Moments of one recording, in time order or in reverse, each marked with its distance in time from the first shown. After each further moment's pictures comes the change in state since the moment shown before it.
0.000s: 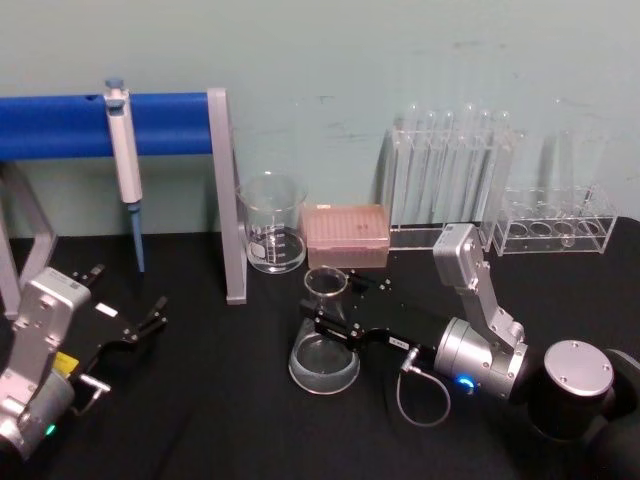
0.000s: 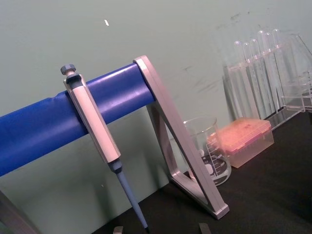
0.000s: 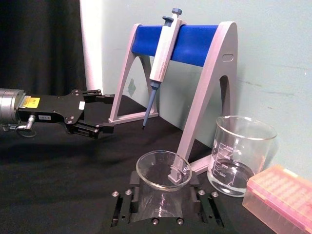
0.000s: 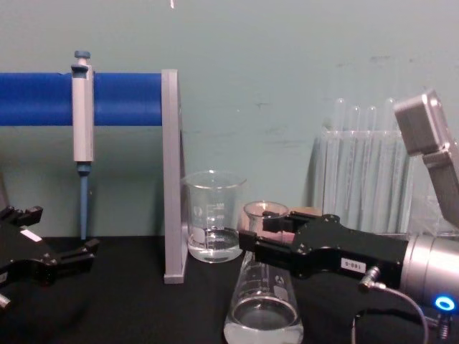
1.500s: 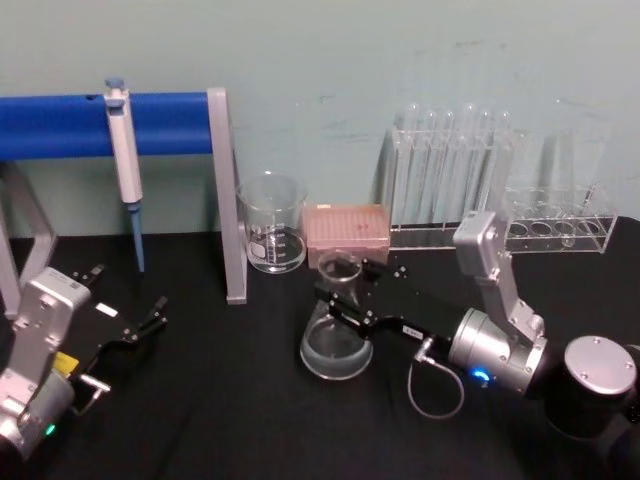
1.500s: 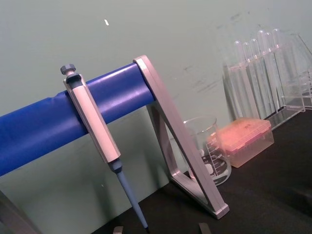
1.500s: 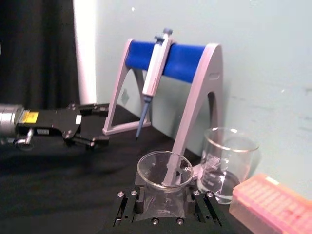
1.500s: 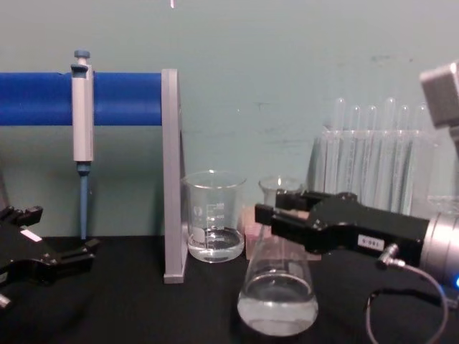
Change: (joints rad) left arm 0.000 0.000 0.000 0.000 0.000 0.000 0.000; right arm -0.051 0.043 0.032 -0.130 0.008 0.044 -0.038
